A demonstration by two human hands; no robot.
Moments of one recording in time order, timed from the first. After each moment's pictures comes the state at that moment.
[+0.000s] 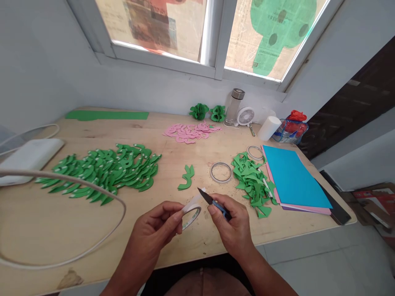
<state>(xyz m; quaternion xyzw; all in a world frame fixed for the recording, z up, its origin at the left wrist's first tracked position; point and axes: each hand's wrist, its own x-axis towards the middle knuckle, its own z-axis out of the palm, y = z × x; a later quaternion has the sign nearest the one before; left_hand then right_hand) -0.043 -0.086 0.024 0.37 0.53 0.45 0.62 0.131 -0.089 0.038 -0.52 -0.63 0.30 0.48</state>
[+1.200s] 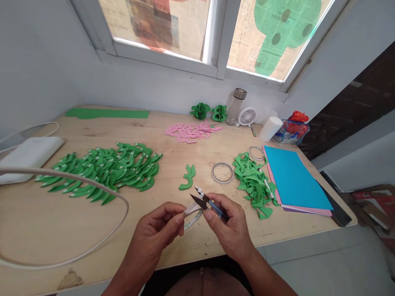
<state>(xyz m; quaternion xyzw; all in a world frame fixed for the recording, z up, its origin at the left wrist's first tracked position) -0.044 -0.084 0.020 0.39 0.51 0.45 0.62 0.123 -0.086 0.042 -0.52 -0.59 0.43 0.46</state>
